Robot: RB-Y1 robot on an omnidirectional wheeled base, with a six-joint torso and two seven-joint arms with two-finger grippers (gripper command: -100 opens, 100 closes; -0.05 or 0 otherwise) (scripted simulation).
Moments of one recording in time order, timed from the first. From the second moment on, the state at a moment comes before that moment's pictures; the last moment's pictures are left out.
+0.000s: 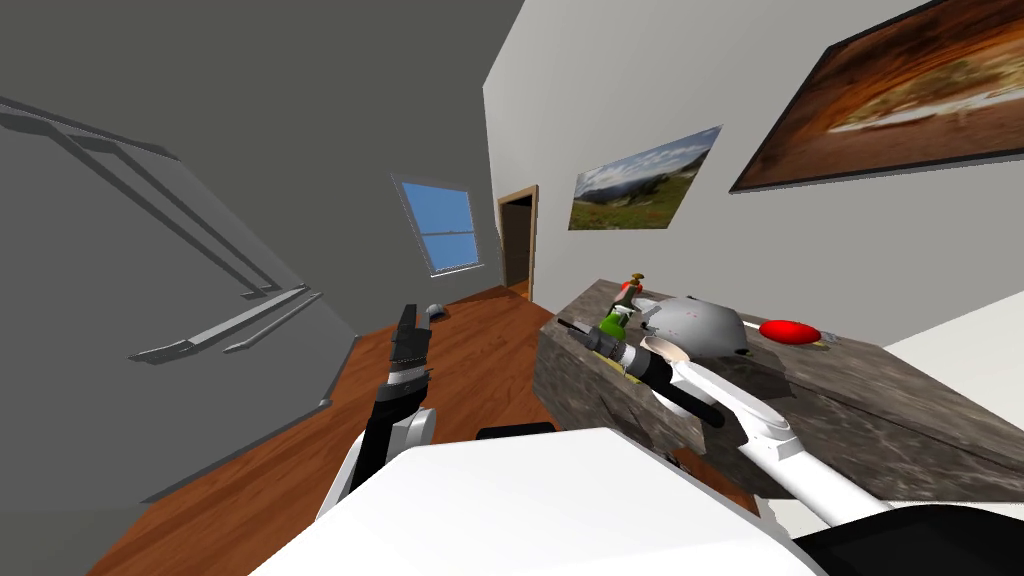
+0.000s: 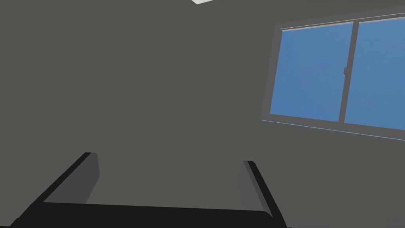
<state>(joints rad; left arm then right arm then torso) 0.50 -0.01 -0.04 -2.30 -0.08 -0.43 -0.15 0.42 -0.88 -0.08 -1.97 0.51 -0.65 -0.17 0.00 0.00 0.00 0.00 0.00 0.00</state>
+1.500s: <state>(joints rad) 0.50 0.00 -0.03 -2.30 -0.08 -0.43 -0.15 0.51 -1.25 -0.10 -1.74 0.80 -0.64 -0.24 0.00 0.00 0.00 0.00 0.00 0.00</state>
